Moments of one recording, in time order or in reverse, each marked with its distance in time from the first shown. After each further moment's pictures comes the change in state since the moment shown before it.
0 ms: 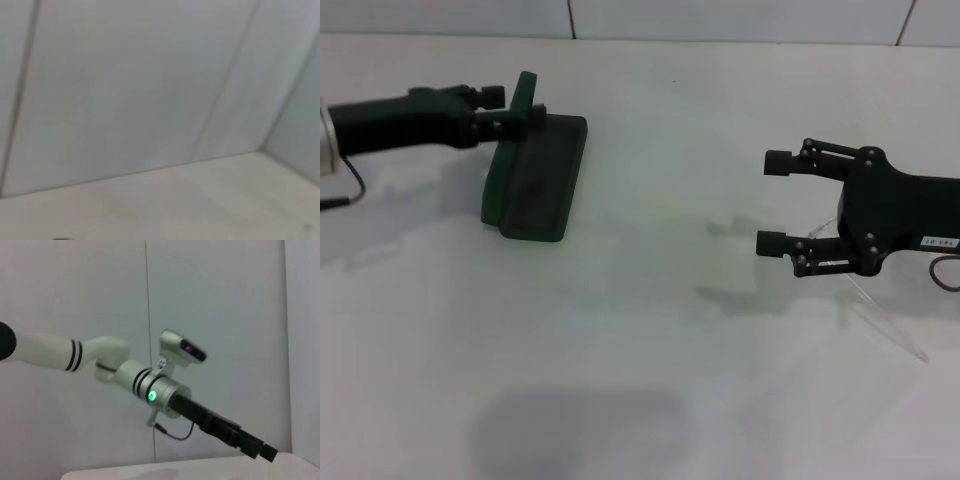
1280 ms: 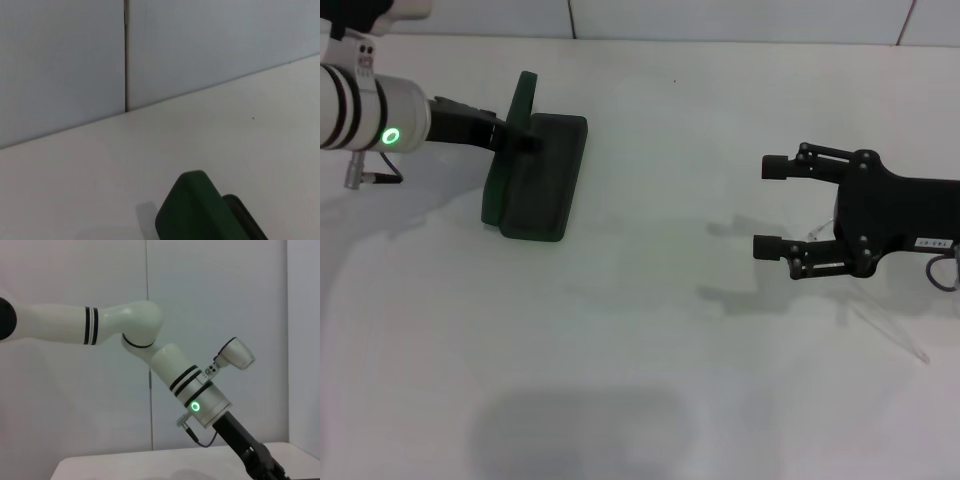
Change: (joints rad) left arm -0.163 -0.098 0.173 0.059 0.624 -0.408 -0.430; right arm 0.008 0.001 0.000 -0.002 -0.025 0.026 -0.009
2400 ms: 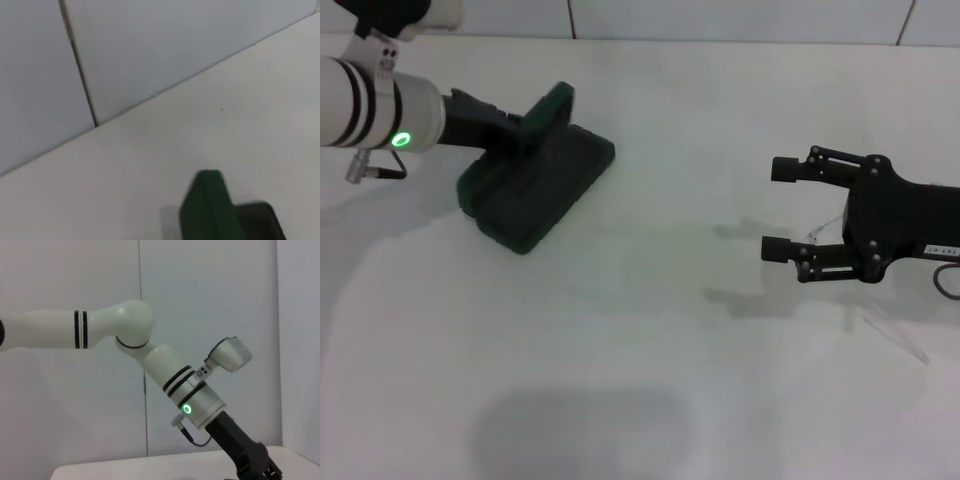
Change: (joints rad) left arm 0.050 -0.005 0.130 0.133 0.025 0.024 0.032; right arm -0.034 0.007 0.016 -0.010 0.008 -0.012 -0.002
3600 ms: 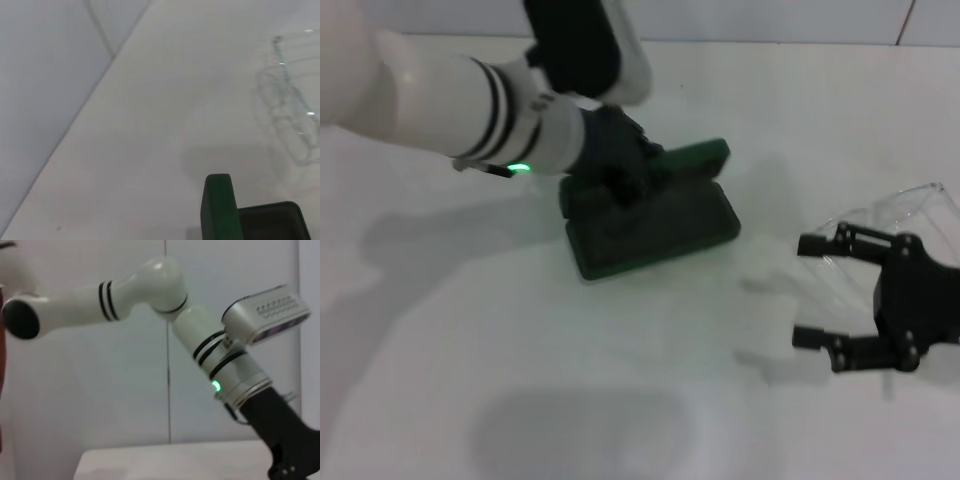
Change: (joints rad) left arm 0.018 -0.002 0.415 0.259 -0.038 0.069 0.143; right arm -0.129 0.011 -0.004 -0.014 -0.040 -0.086 -0.116
